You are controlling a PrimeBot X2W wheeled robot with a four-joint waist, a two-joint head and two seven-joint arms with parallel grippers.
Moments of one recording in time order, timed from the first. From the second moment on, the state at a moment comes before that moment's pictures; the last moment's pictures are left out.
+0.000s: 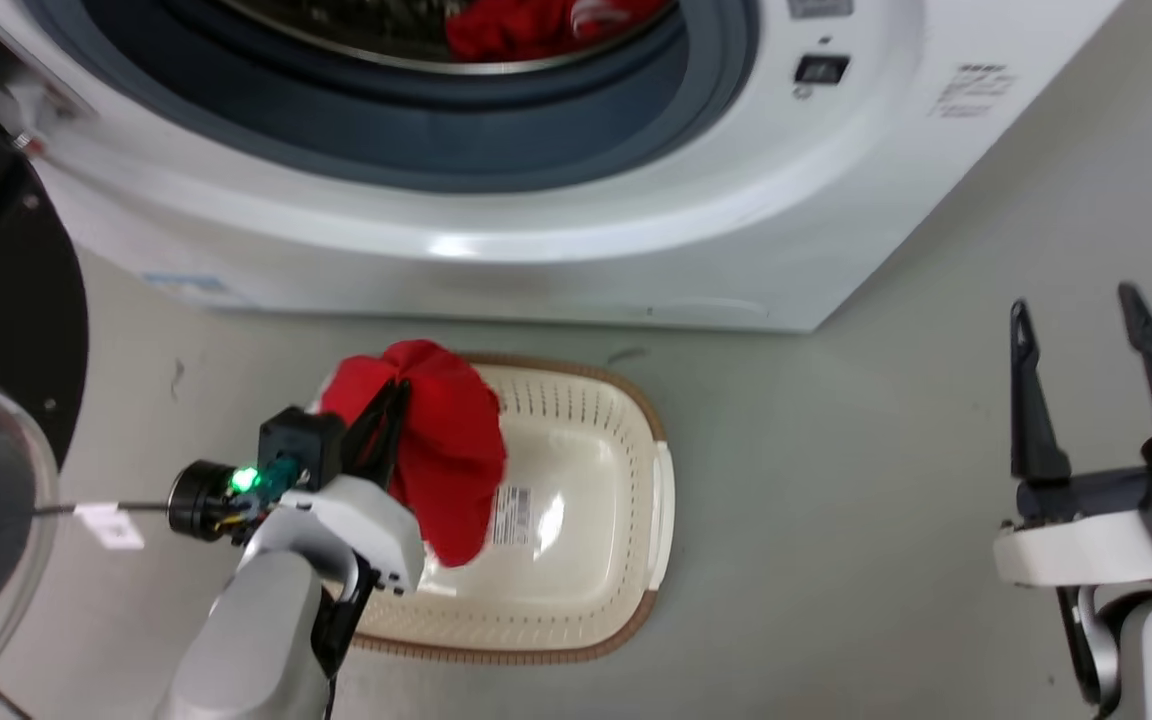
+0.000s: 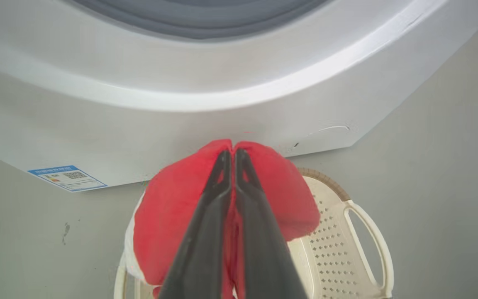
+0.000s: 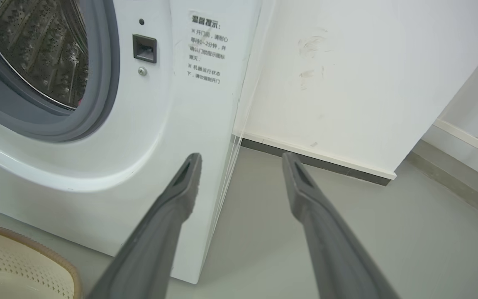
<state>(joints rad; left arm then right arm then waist) -0.44 0.20 -0.28 0.62 -0.25 -0.12 -0.26 -0.15 -0.05 -0.11 -0.05 -0.19 0.13 -0.26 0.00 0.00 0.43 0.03</state>
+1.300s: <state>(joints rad) -0.84 0.11 -0.29 1.14 -0.21 -0.10 -0.26 -0.24 -0.05 -0.20 -0.21 -0.24 0.13 -0.26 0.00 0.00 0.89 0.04</state>
